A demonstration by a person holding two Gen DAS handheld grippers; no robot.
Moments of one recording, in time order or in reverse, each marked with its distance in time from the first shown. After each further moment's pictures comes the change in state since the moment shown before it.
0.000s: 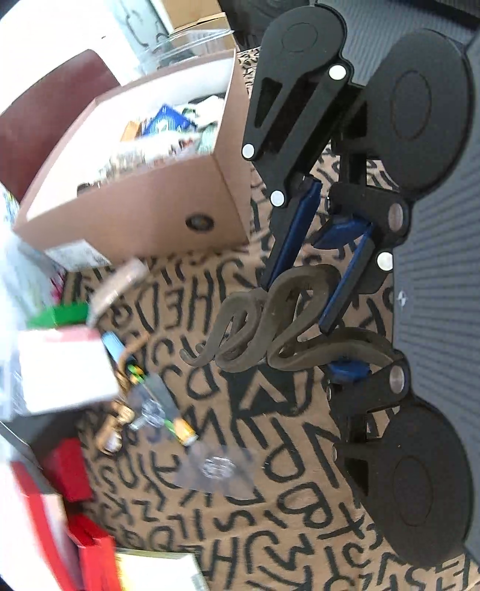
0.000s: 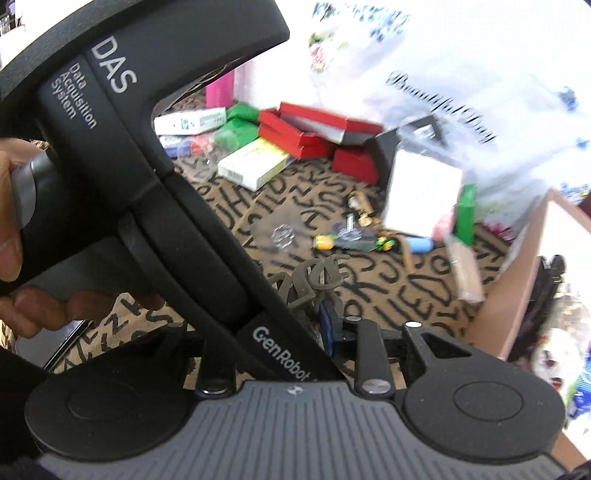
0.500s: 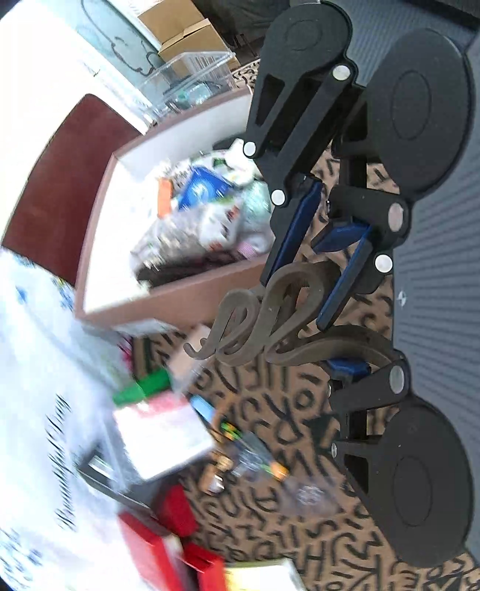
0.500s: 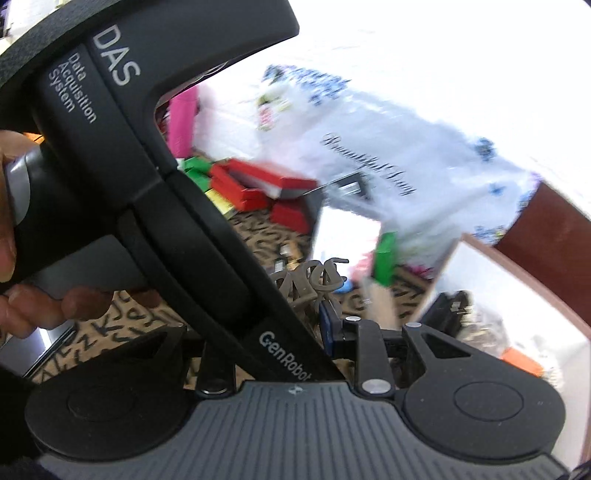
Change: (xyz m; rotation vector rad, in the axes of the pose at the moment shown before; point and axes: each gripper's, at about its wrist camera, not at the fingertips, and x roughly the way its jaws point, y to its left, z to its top) left arm -0.026 -0.077 0.030 0.143 -0.127 0.029; right arm -0.057 -0.040 0.005 -0.007 -0.135 -0.164
